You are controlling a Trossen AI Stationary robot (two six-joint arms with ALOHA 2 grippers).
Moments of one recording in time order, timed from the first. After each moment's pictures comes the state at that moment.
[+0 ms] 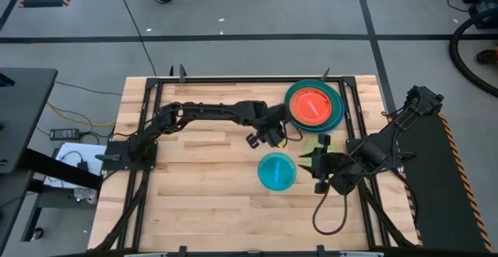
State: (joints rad) left arm 0.12 2.28 1.98 -0.75 0.00 1.16; right arm 0.69 1.19 0.98 -0.74 0.78 0.42
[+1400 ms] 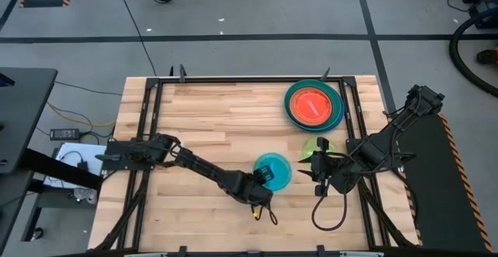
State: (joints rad) left arm -0.36 2.27 1.68 -0.67 -0.55 0.82; right arm 0.69 1.16 0.89 -0.61 0.69 0.51
